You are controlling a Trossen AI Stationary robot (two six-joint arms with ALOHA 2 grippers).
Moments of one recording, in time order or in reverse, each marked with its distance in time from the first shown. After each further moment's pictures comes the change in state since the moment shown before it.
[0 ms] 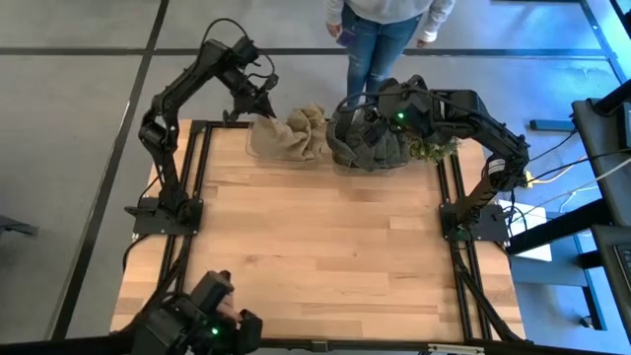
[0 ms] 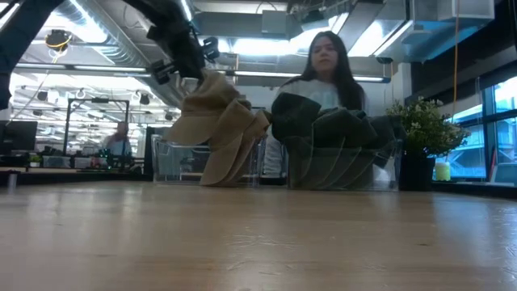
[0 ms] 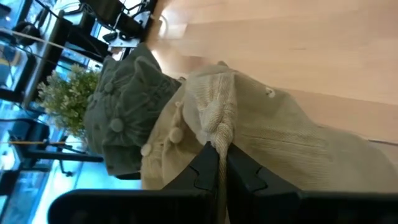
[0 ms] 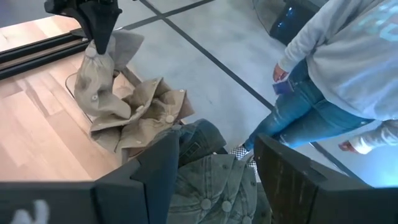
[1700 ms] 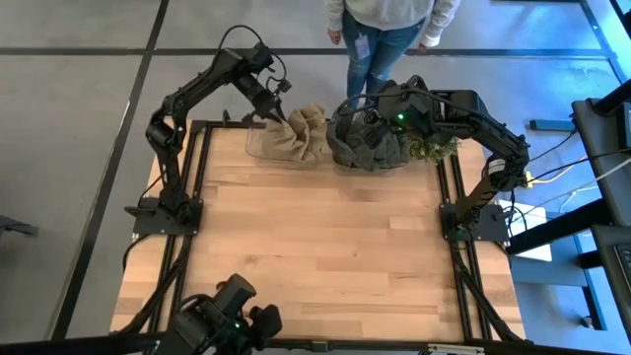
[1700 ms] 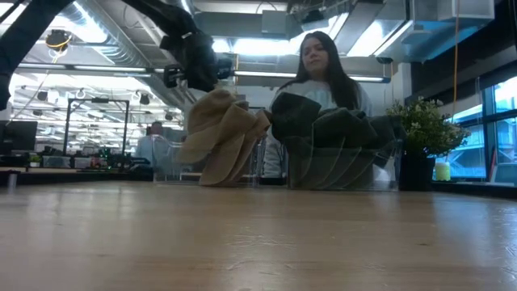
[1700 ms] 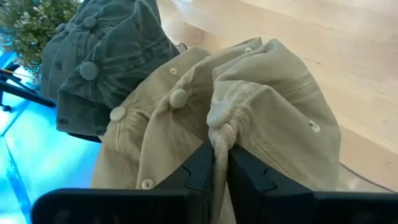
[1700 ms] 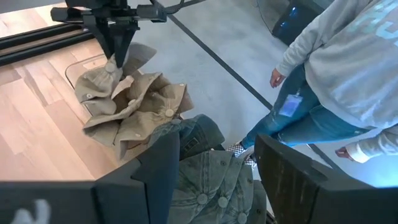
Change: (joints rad) left arm -0.081 0.040 -0.042 0.181 -0.095 -0.483; right arm 0.000 -0.001 0.000 -0.019 -0.008 -0.032
